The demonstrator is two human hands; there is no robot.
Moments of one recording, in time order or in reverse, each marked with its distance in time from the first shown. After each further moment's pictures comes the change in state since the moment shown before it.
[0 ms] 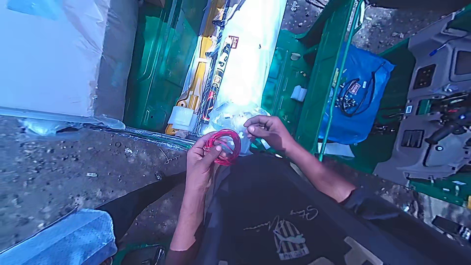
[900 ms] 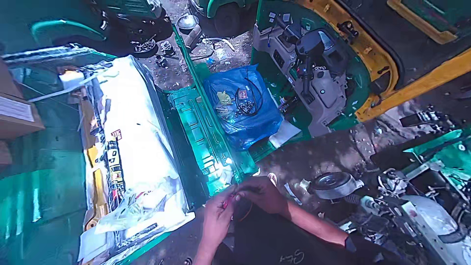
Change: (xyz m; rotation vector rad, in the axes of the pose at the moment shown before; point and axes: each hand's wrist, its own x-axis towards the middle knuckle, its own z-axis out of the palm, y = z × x) left_hand -0.064 -0.179 0.282 0.659 -0.745 0.048; right_hand -0.318 0.094 -0.150 -0.105 0.602 -0.333
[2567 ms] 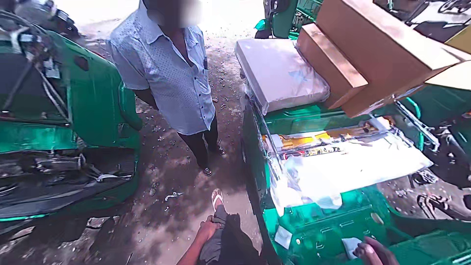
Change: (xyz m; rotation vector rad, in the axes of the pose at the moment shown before) left_hand -0.377 -0.332 0.052 -0.560 1.143 -1.382; right_hand 0.138 0.007 0.135 0.002 -0.566 -0.050
